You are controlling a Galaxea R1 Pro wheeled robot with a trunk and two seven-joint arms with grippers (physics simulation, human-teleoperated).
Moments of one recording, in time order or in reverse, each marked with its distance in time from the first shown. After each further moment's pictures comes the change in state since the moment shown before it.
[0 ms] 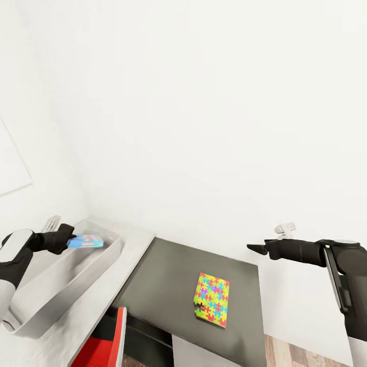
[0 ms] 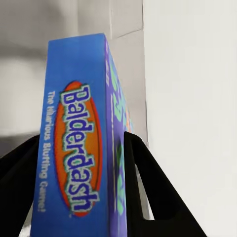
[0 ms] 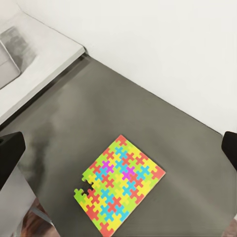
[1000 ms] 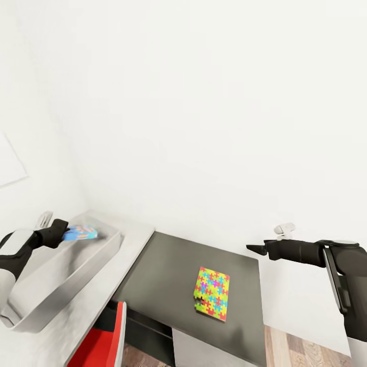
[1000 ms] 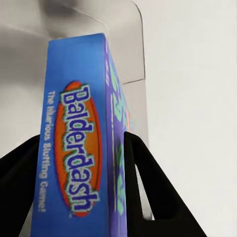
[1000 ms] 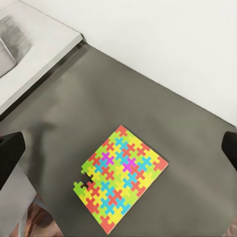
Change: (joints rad) left arm -0.098 0.016 -0.008 0.214 -0.137 -0.134 -0.248; right arm 0.003 0.003 0.002 0.000 0.000 0.000 0.000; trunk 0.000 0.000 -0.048
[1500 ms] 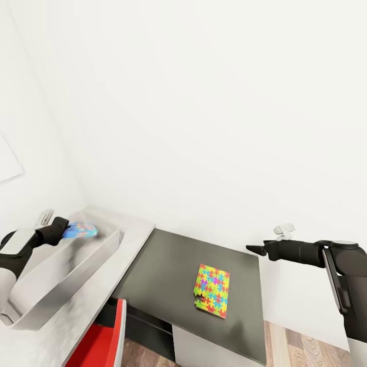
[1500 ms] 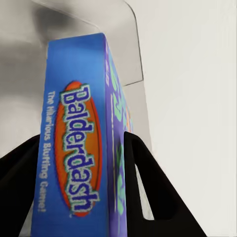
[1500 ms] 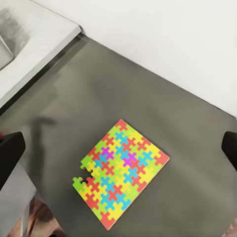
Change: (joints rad) left arm -0.008 -0.001 -0.004 0.010 -0.072 -0.010 -0.079; right arm 0.002 0.000 0.004 0.000 0.000 0.000 0.000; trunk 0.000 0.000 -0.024
